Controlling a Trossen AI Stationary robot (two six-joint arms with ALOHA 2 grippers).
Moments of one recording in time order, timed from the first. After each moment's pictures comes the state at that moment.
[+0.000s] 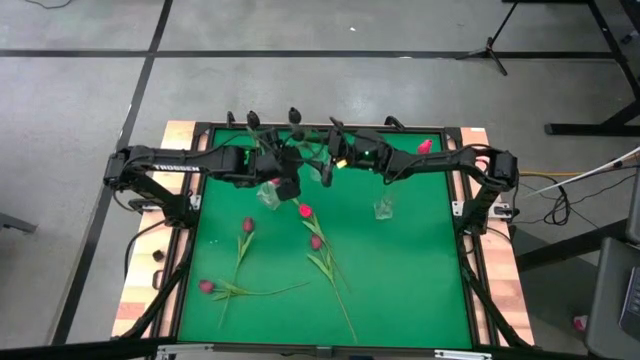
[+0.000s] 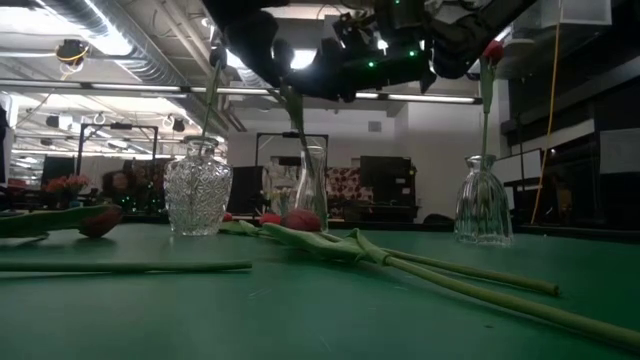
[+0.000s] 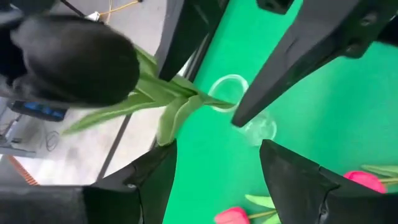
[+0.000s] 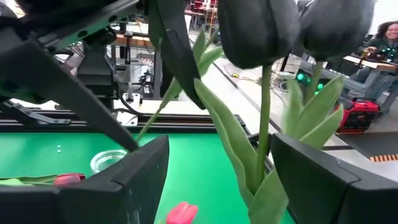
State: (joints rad) left arm 0.07 1.45 1.31 -0.76 -0.64 0.01; right arm -0.28 1.75 1.09 0.61 -0.09 -0.16
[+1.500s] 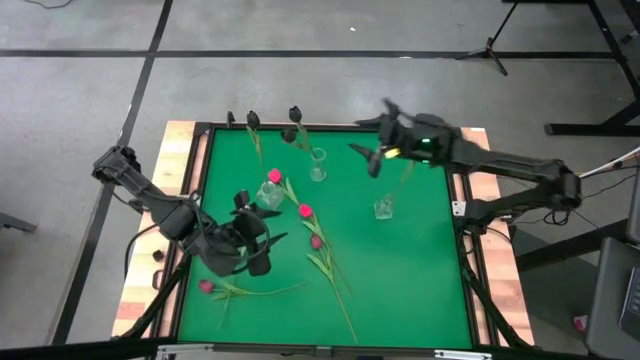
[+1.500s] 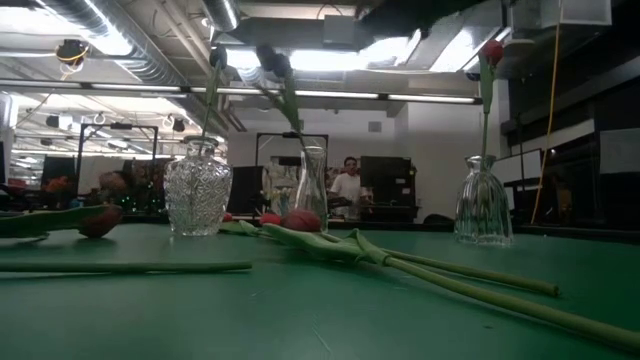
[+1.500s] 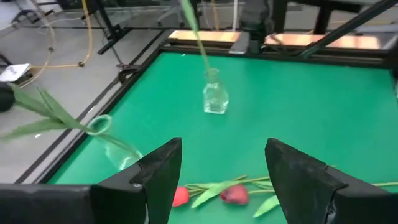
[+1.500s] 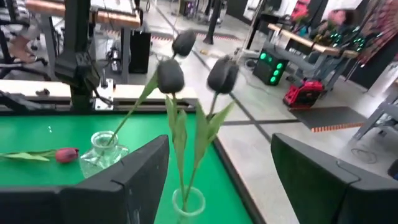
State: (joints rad) left arm -0.61 1.35 1.31 -0.75 -0.91 -0.53; right arm -0.28 1.21 1.09 -0.03 0.08 -0.21
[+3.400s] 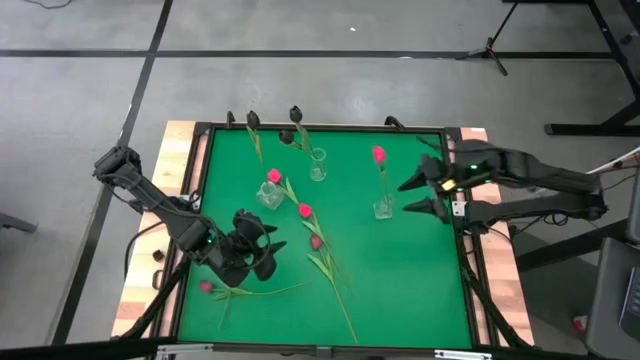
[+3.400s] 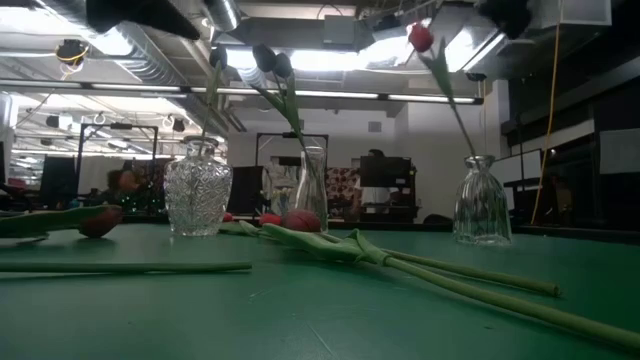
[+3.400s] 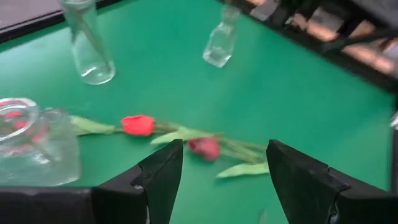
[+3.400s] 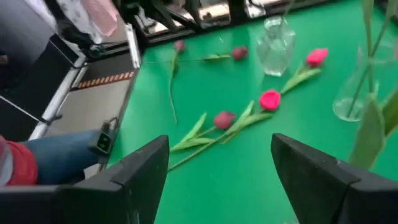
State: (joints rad) left arm -0.63 1.36 1.05 -0.64 -0.85 -1.10; right arm -0.11 0.81 1.02 -0.71 -0.32 0.15
